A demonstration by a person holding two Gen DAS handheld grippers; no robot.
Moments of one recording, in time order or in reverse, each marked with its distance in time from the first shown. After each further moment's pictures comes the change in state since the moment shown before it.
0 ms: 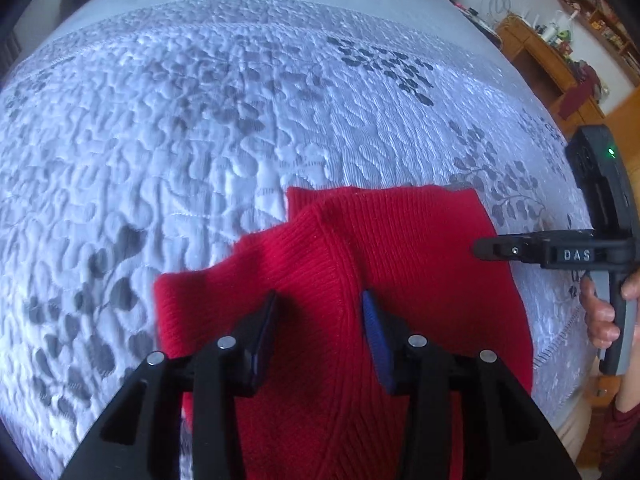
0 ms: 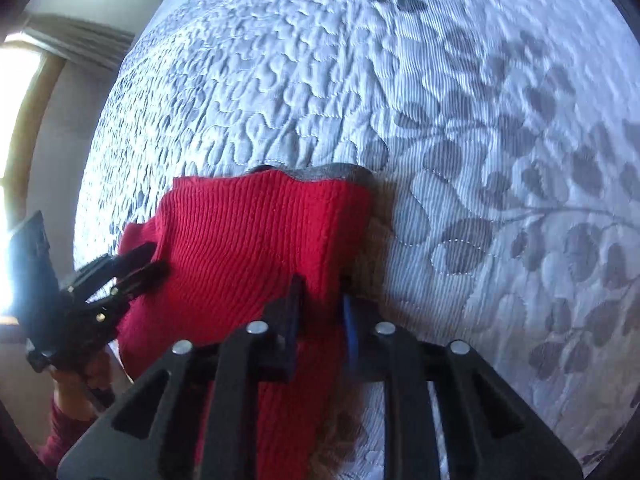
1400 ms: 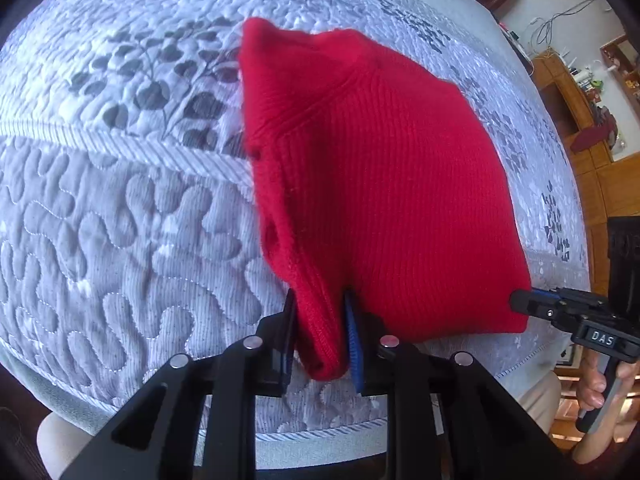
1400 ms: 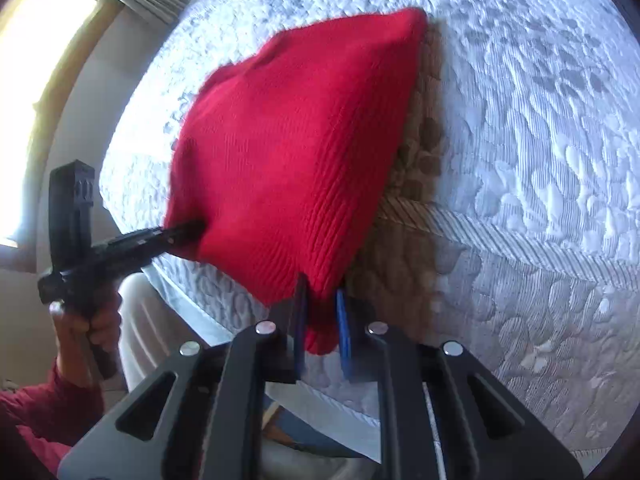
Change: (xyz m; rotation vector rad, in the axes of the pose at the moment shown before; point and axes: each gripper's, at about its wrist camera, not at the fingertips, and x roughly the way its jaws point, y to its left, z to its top) left arm -0.041 0.001 -0.168 -0.224 0.074 -0.056; right arm -0.030 0.034 -0.185 -0.075 0.053 0.088
